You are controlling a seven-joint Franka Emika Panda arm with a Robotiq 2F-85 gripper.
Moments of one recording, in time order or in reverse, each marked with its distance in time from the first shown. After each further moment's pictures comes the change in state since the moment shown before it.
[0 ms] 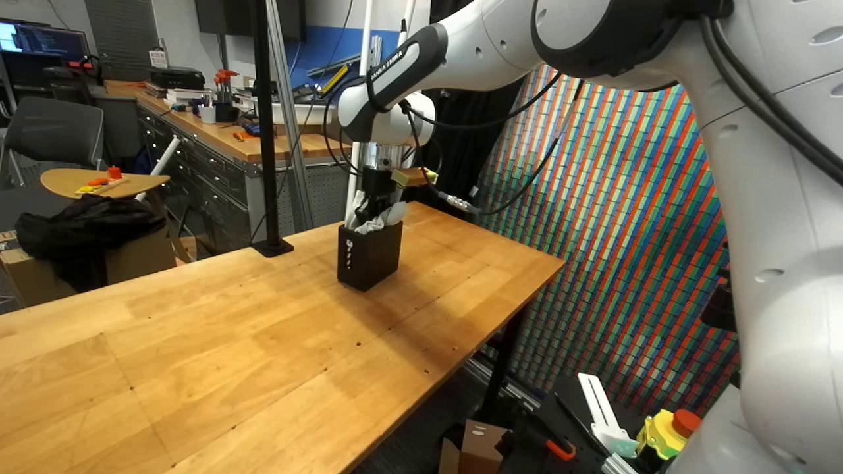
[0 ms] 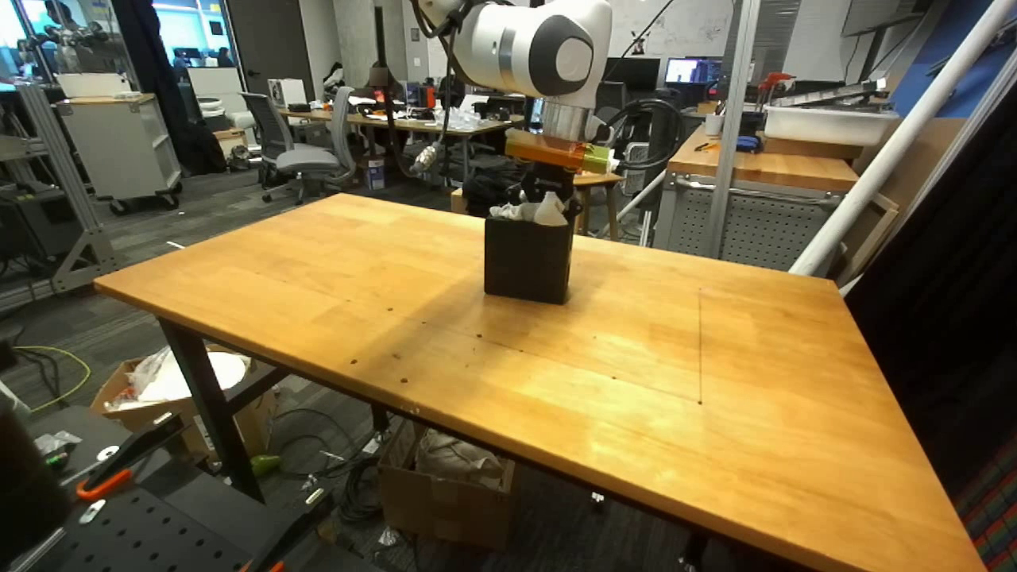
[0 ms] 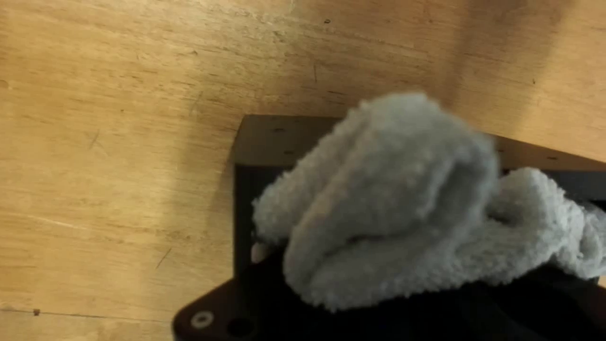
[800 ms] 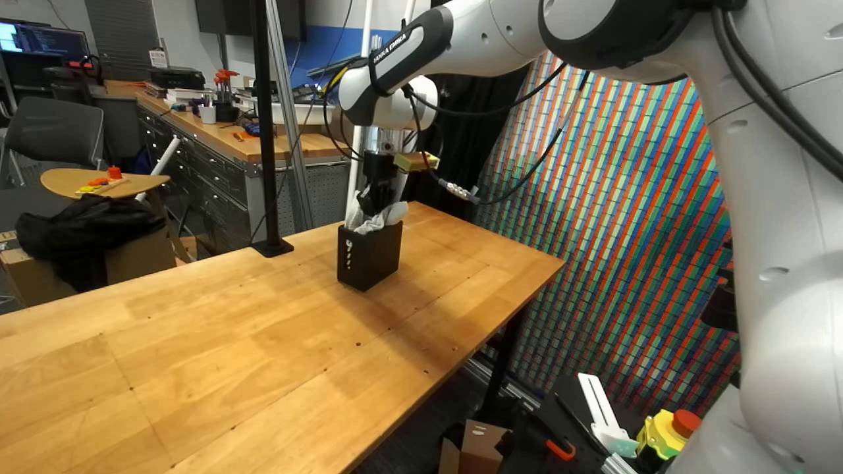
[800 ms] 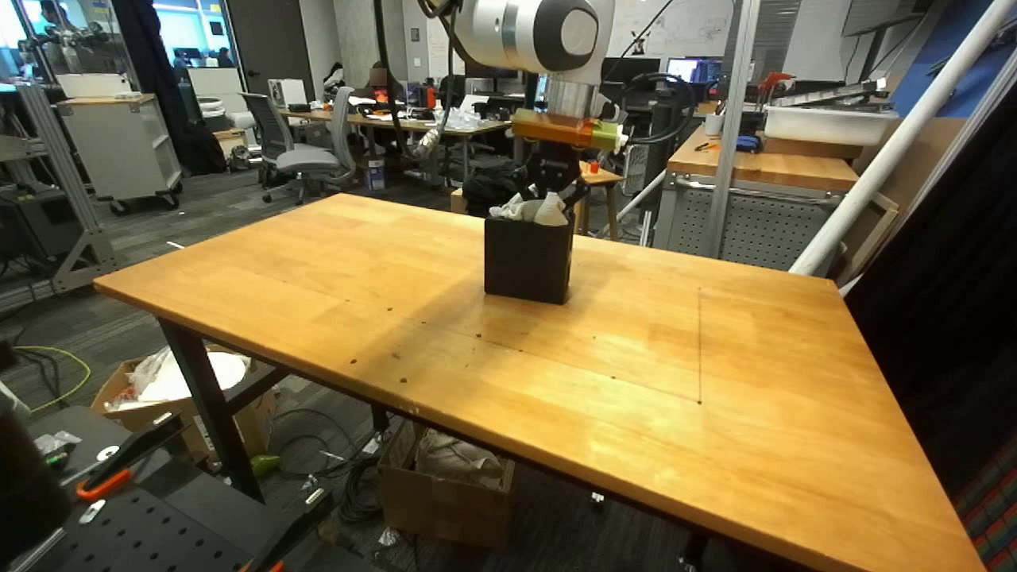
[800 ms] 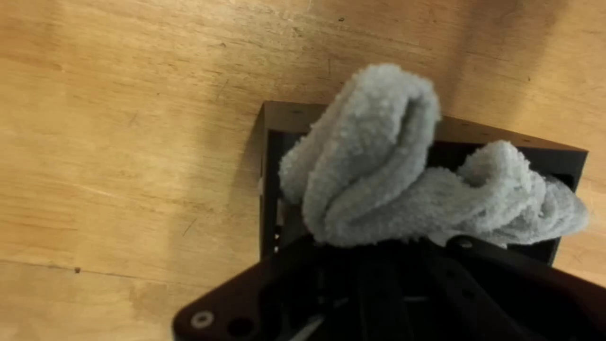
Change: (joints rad) arm 0.000 -0.032 -0.004 0.029 -0.026 -0.032 -0.010
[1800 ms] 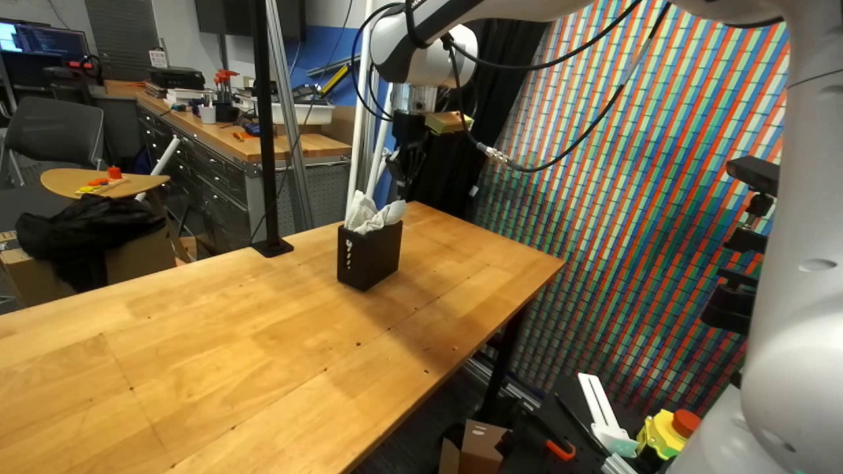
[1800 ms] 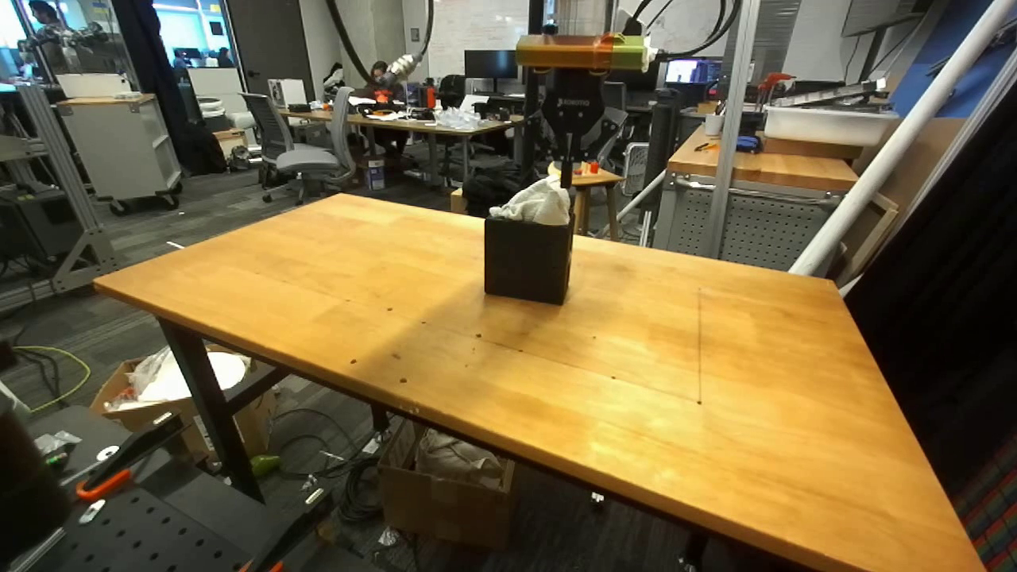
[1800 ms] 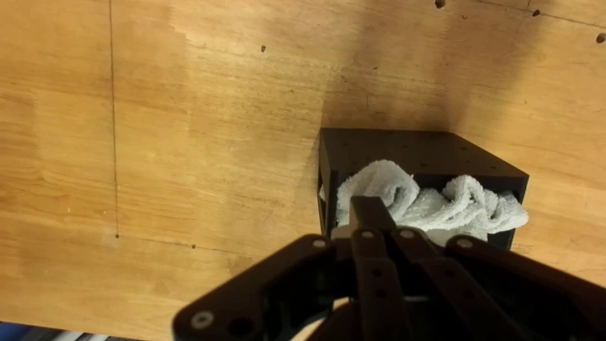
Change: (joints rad) arm 0.000 -0.241 -0.064 -0.169 -0.047 0.025 0.021
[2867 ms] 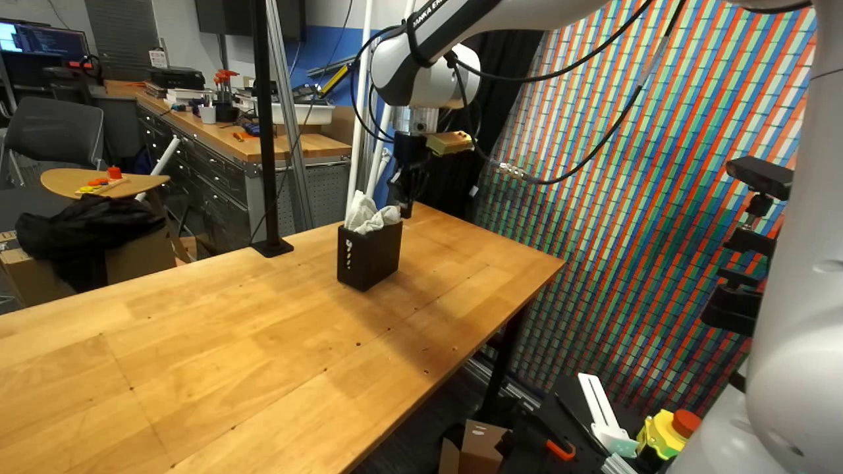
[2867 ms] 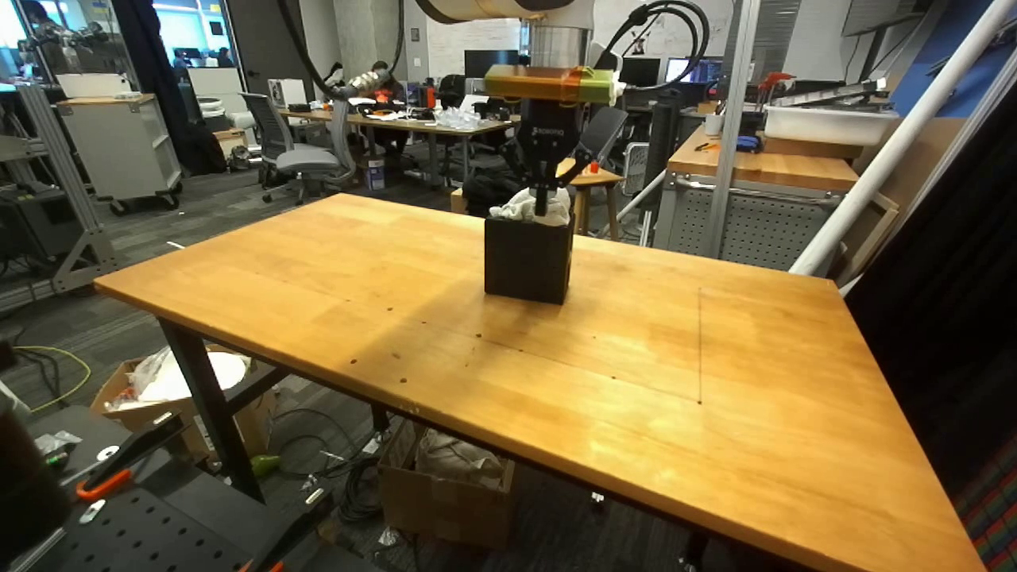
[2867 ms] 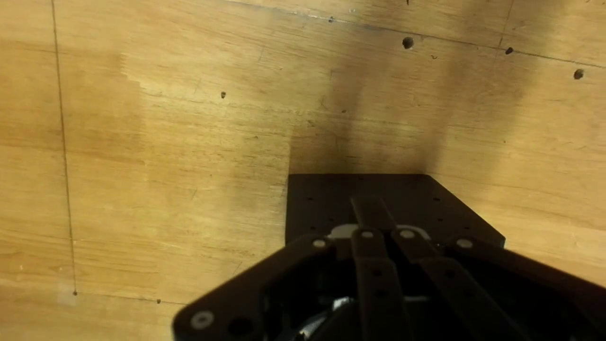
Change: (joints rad) arm 0.032 -0.054 -0.010 -0.162 0.000 0.064 0.041
